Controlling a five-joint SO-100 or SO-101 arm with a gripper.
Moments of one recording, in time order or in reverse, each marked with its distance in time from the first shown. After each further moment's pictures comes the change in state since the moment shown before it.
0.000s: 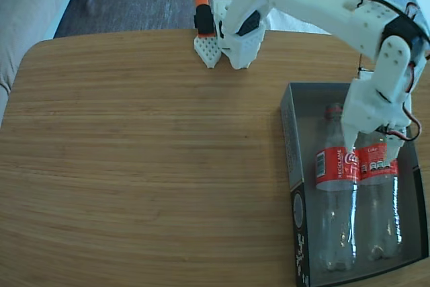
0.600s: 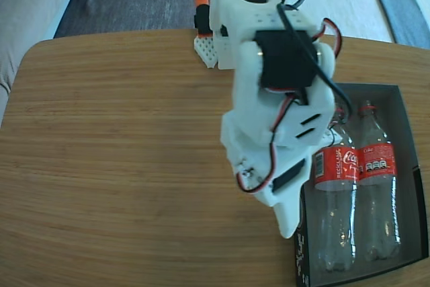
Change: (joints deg) arm 30.9 0.0 -2.5 1.1 0.0
